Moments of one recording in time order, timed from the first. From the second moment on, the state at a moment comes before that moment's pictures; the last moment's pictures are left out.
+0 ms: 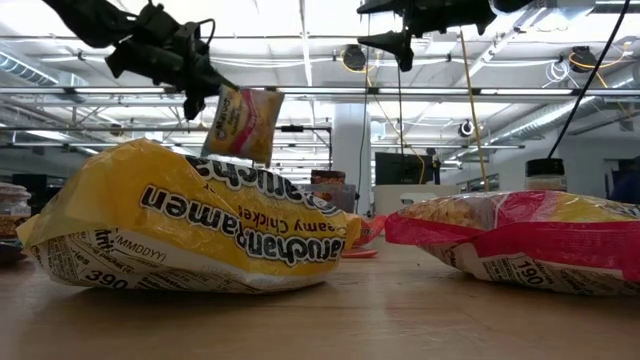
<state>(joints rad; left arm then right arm) 0.99 1.14 0.81 -0.06 0.86 -0.16 -0.58 1.28 1.15 0.01 -0.58 0.46</state>
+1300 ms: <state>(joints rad) 1.06 1.33 0.81 -0.03 0.91 -0.04 -0.54 1.32 1.15 -0.04 -0.57 0.42</state>
